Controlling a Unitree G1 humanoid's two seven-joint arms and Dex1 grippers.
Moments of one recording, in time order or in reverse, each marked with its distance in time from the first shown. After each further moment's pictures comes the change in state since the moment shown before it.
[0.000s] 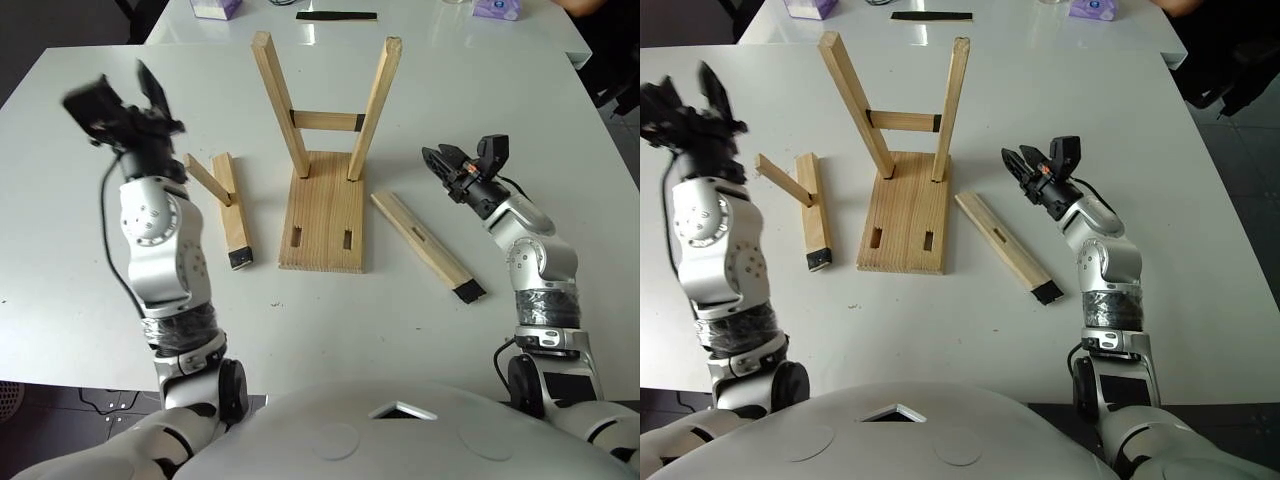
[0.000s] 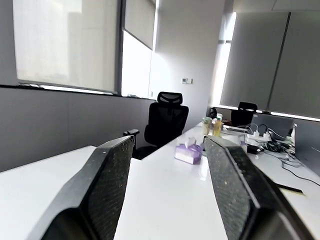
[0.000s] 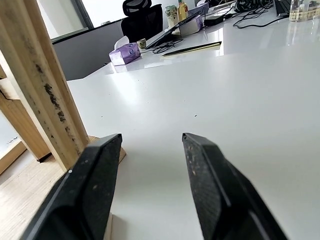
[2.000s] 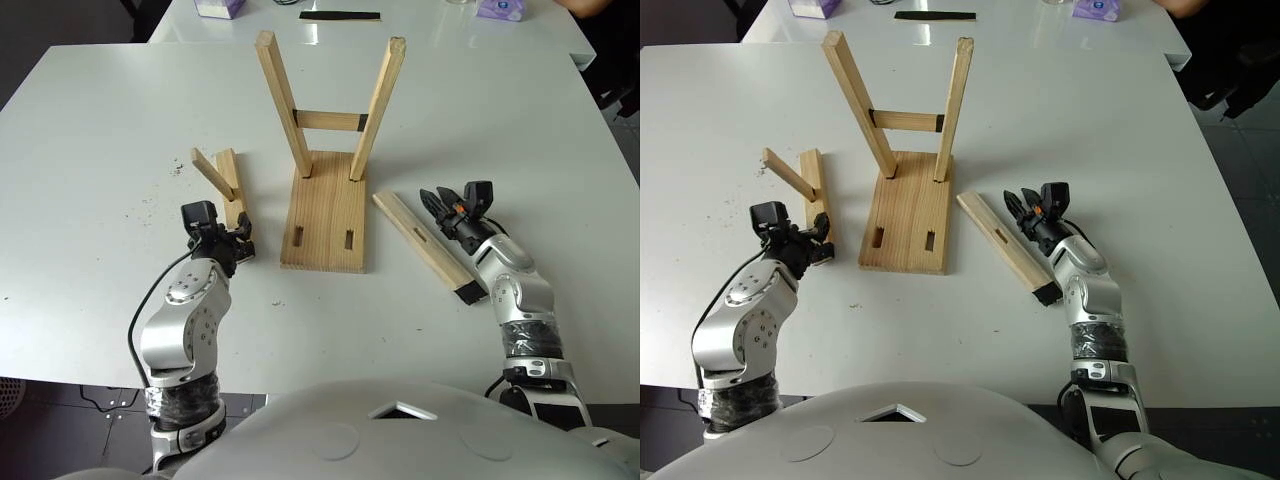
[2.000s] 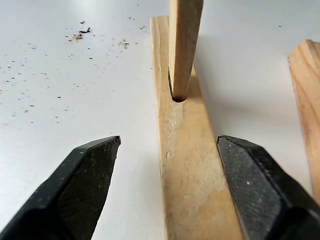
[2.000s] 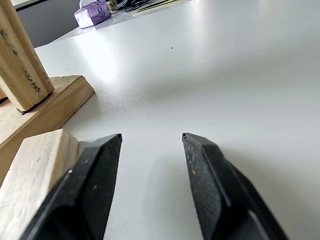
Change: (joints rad) left arm 0.386 -0.080 -0.176 -0.140 -0.105 0.649 -0.031; right arm 0.167 0.077 0.015 0.043 -0.097 -0.112 -0.062
